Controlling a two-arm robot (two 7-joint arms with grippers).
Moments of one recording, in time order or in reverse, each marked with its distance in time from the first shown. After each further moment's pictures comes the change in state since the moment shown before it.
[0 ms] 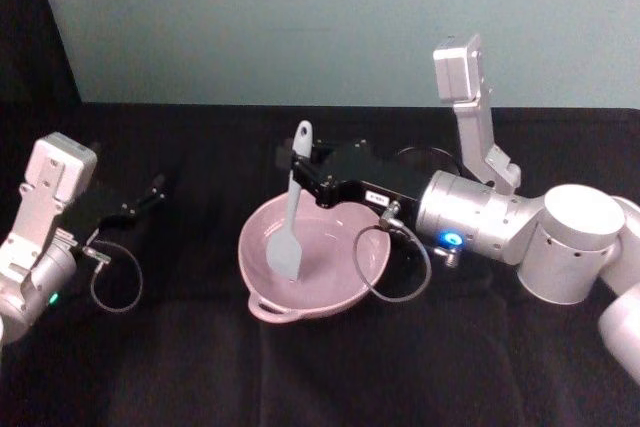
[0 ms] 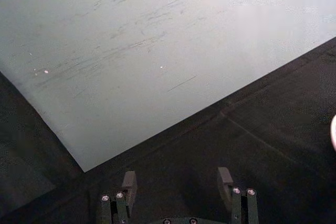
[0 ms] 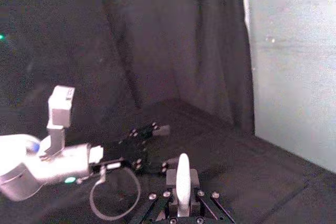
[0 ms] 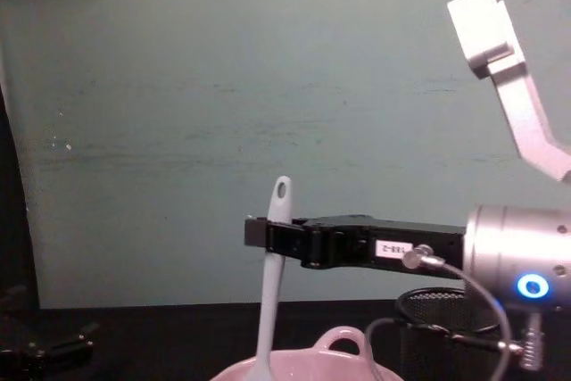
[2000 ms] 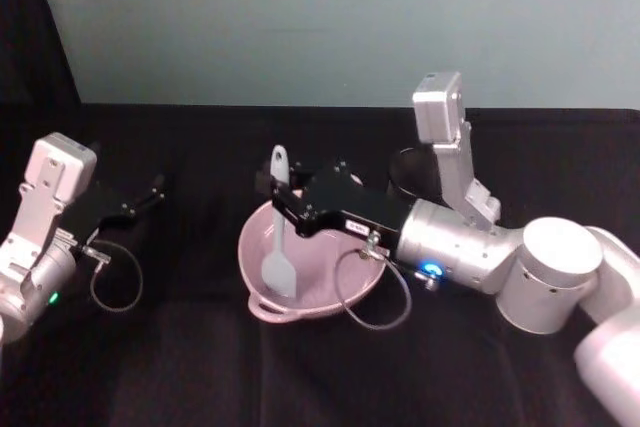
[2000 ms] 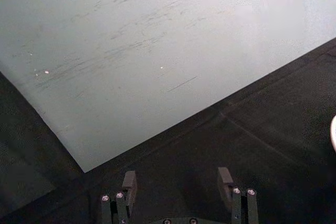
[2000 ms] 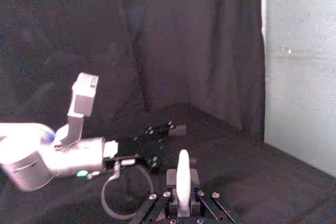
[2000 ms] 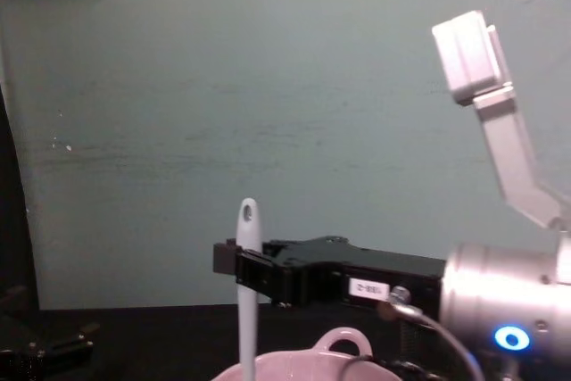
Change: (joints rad) left arm 0.000 0.000 0.000 0.000 0.000 0.000 0.000; right arm -0.076 -0.055 0.032 -0.003 -0.116 -0.086 0.045
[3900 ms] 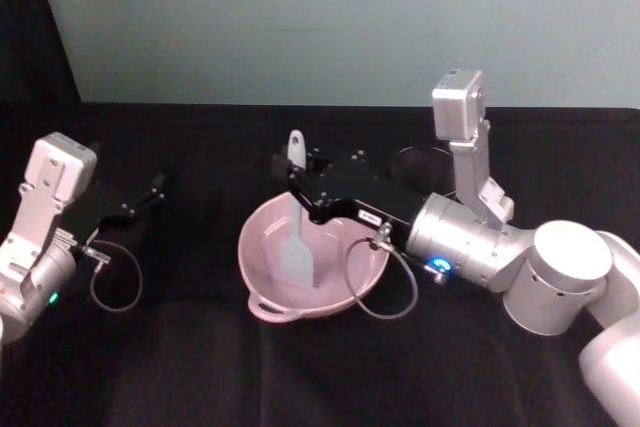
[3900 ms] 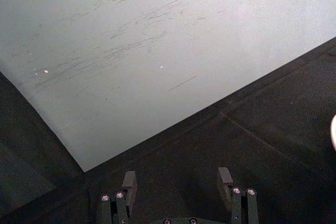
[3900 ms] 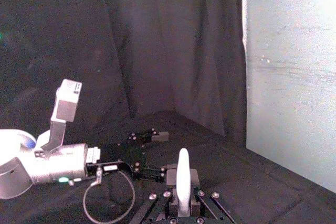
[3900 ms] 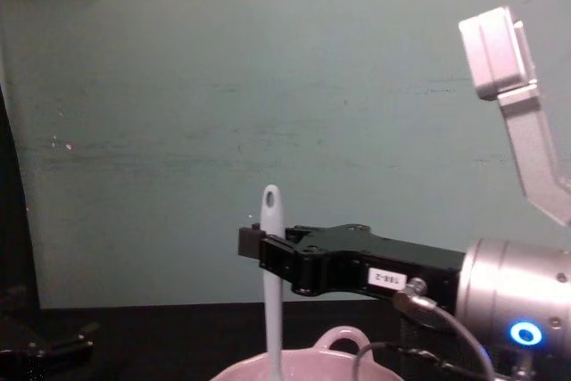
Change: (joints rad) left arm 0.000 0.000 0.000 0.000 0.000 0.000 0.000; right arm -0.035 -0.027 0.067 0.002 -0.054 -0.038 -0.018
